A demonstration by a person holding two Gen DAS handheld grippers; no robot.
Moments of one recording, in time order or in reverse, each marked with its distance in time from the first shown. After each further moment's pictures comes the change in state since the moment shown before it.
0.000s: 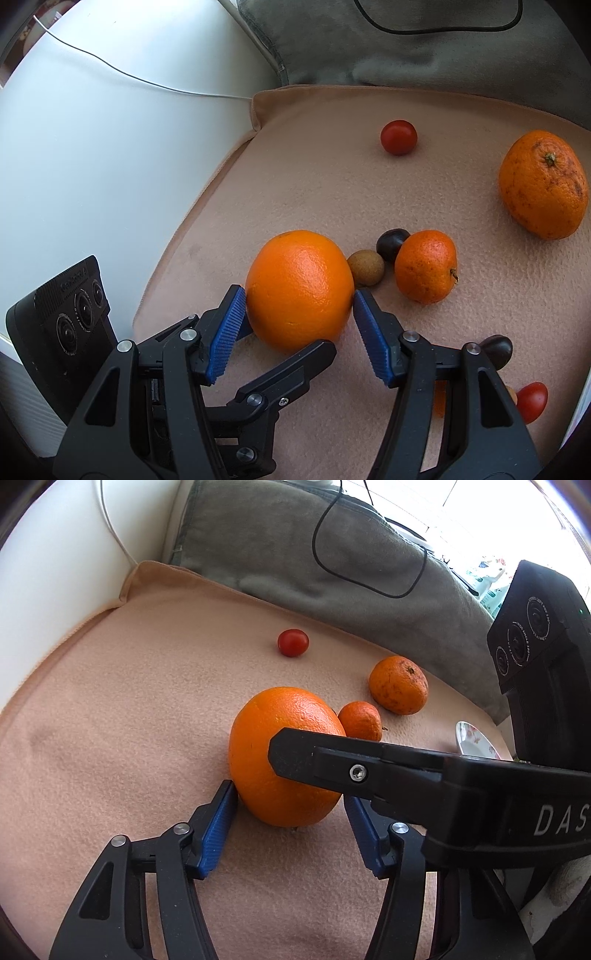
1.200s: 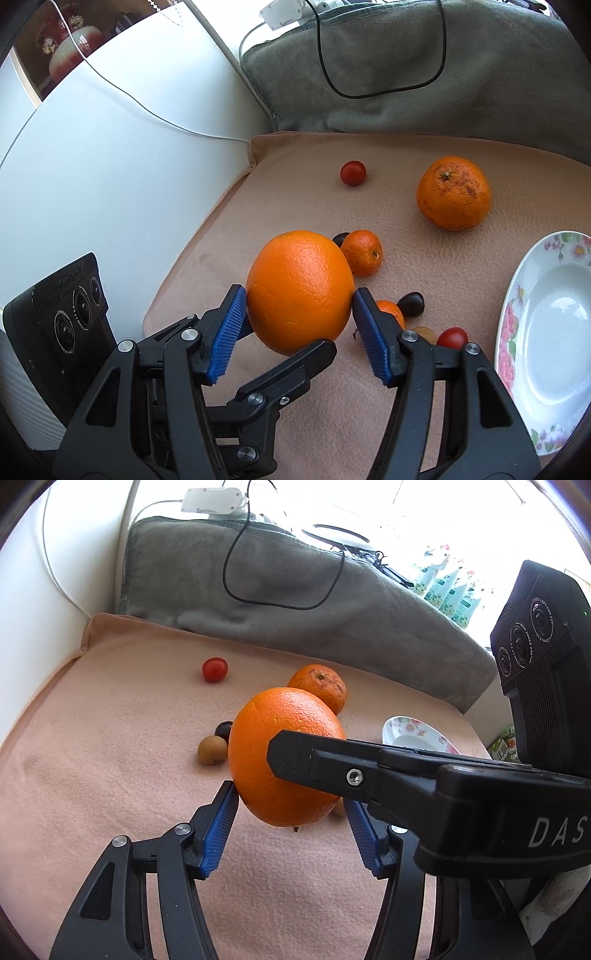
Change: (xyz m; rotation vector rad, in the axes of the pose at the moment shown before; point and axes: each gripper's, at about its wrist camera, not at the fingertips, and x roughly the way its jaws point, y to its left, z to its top) left arm -0.029 -0.076 -0.005 0.123 -0.058 -0.053; right arm -0.094 -0.008 -0.033 0.002 -0.143 -0.053
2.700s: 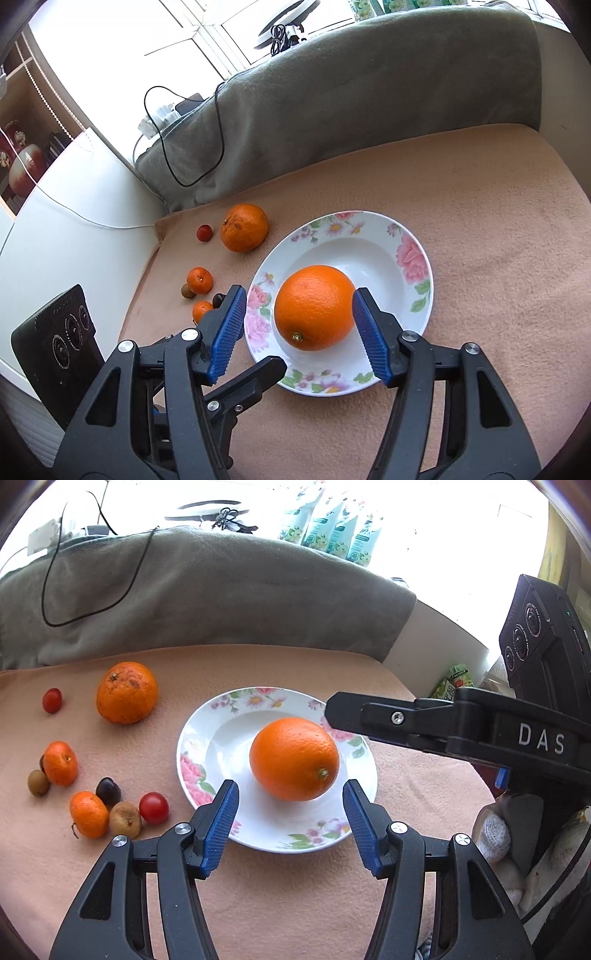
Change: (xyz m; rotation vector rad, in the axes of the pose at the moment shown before) left arm 0.047 -0.152 -0.007 0.233 0.095 -0.164; right arm -0.158 -0.141 -0.053 0.277 -0.215 -0.210
